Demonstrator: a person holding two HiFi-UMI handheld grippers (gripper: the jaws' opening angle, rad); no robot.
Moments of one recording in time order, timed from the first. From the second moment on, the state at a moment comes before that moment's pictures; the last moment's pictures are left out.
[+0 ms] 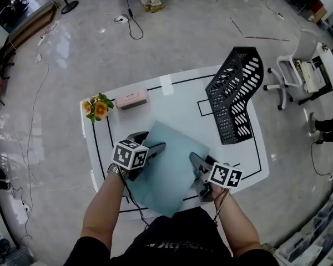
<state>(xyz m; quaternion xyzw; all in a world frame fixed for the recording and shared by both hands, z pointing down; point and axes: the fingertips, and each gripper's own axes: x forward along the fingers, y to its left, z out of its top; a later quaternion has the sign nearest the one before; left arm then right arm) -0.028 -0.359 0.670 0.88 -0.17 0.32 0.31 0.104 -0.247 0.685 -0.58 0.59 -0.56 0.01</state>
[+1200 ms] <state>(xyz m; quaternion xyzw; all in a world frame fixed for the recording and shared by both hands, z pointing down) -0.099 -0.340 0.474 0.93 -0.35 0.09 0.08 0.061 -0.284 0.499 -0.58 0.78 -0.24 0.01</state>
